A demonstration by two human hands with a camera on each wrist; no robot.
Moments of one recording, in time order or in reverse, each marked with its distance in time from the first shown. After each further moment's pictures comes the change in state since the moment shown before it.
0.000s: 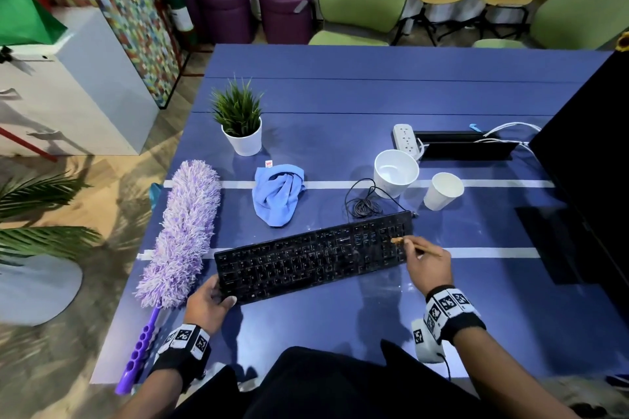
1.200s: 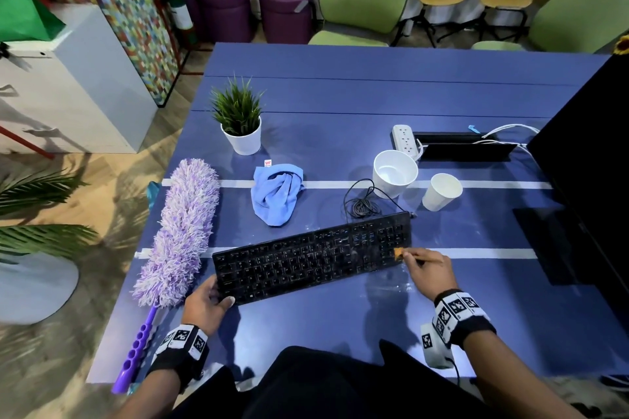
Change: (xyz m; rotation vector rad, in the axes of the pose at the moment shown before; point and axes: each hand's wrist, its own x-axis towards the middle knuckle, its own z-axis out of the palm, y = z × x) left_hand -0.005 0.000 -0.001 0.028 0.026 -0.006; right_hand -0.002 0.007 -0.018 -0.193 -0.160 0.080
